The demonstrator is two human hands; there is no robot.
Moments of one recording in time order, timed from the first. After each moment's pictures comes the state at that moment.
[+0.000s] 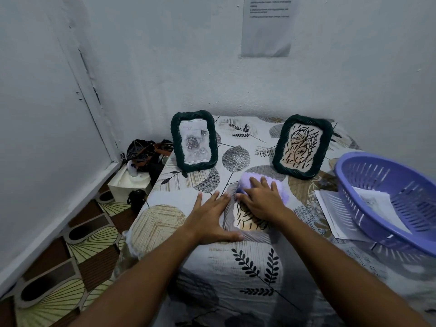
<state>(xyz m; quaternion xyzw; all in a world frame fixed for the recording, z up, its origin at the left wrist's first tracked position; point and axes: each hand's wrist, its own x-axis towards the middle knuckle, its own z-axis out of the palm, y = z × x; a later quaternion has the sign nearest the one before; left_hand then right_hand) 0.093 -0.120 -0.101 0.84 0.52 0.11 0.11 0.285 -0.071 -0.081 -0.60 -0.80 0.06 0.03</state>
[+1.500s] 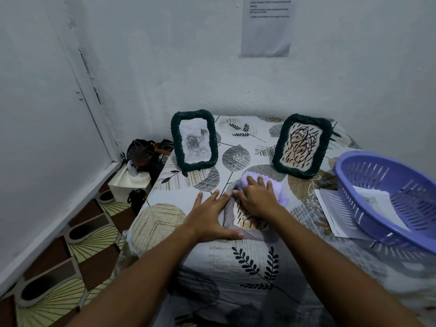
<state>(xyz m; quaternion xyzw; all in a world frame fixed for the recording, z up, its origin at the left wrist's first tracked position) 0.093 -0.120 -0.100 0.83 0.52 0.12 0.13 0.271 -0.069 -0.080 -0.61 -0.78 0.07 0.05</state>
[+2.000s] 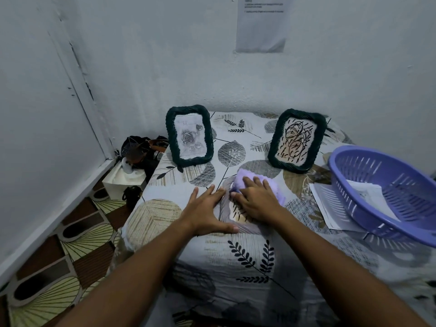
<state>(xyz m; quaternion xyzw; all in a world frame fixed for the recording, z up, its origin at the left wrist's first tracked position) 0.092 -0.117 -0.104 0.82 0.54 0.13 0.16 0.283 -0.090 -0.082 -0.59 -0.80 0.08 0.04</state>
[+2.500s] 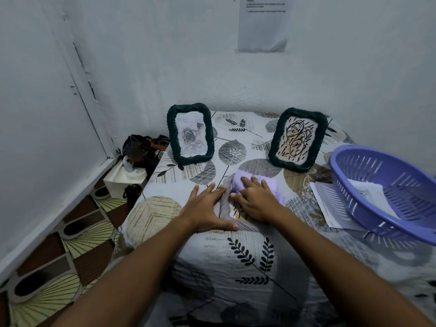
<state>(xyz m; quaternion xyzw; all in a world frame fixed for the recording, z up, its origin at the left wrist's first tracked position) 0.092 -0.118 -0.103 0.82 0.54 0.13 0.15 0.281 -0.103 -0.073 -0.56 -0.82 0.09 0.04</state>
